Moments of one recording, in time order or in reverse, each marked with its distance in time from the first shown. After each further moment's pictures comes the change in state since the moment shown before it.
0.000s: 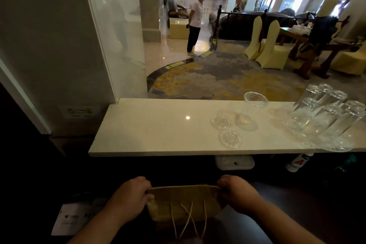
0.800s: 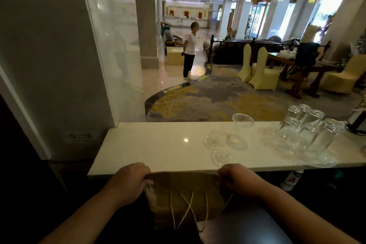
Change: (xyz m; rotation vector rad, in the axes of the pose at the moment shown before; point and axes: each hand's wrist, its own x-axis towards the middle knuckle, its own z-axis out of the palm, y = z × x) left_hand 0.017 0.042 -0.101 0.084 0.147 0.123; right_hand -0.015 -0.020 -0.118 -0.074 0.060 -0.064
